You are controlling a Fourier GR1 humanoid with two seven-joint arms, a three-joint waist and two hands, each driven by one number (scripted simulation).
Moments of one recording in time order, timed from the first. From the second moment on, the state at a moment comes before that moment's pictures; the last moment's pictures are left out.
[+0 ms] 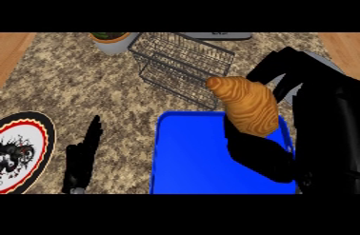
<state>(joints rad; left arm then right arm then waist) 0.08 0.10 -0.08 -1.40 -0.06 0.18 0.04 -0.67 -0.01 0.31 -2.17 1.10 0.39 1.10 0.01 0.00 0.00</state>
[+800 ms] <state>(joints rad) 0.08 0.09 -0.07 -1.40 -0.07 0.19 0.03 -1.01 0.00 0.07 -1.57 1.02 0.29 0.99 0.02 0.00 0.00</state>
